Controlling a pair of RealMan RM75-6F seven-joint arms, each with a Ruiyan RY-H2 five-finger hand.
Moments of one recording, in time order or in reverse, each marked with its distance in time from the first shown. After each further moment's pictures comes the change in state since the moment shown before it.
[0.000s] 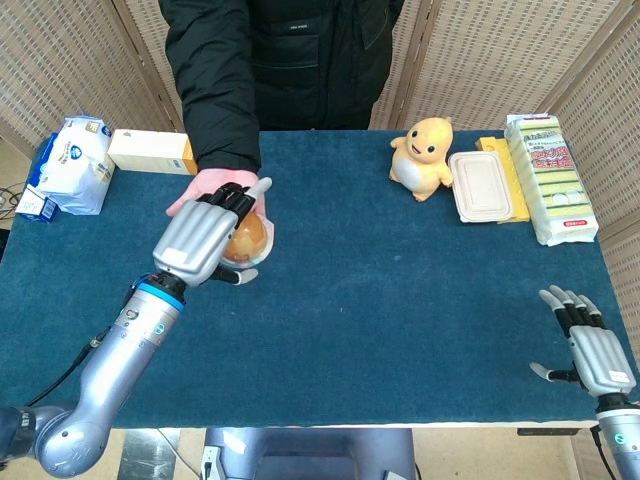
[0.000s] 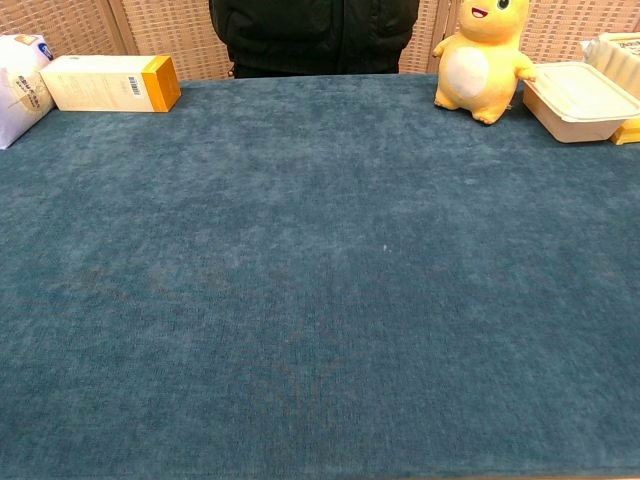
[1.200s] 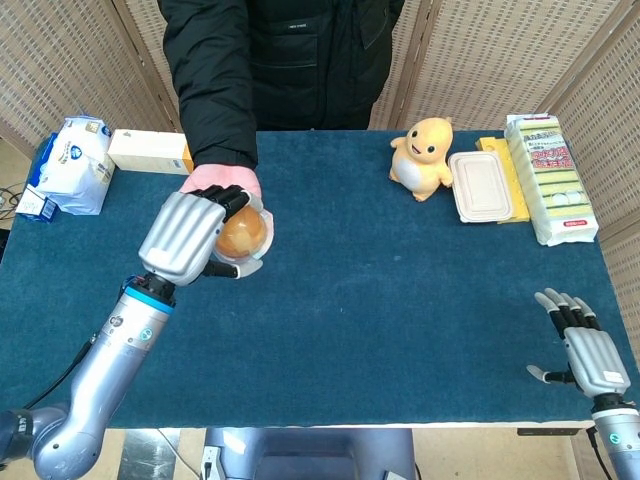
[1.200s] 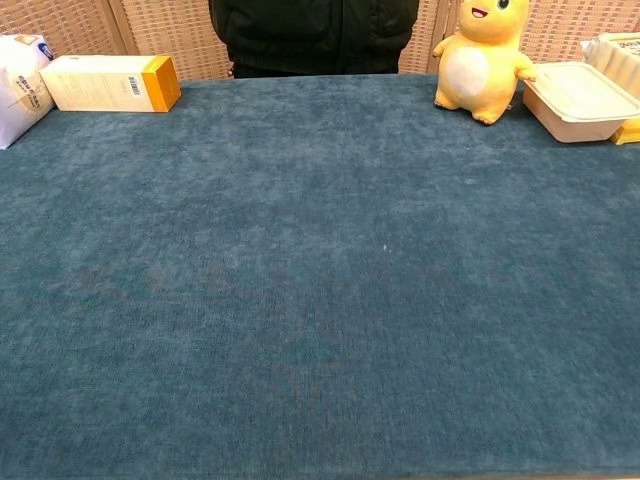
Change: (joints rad) left arm 0.105 -0.026 -0.037 -0.011 0.212 0.077 -0.059; right arm 0.007 -0.007 -0.006 -0.002 0.006 -0.019 -0.017
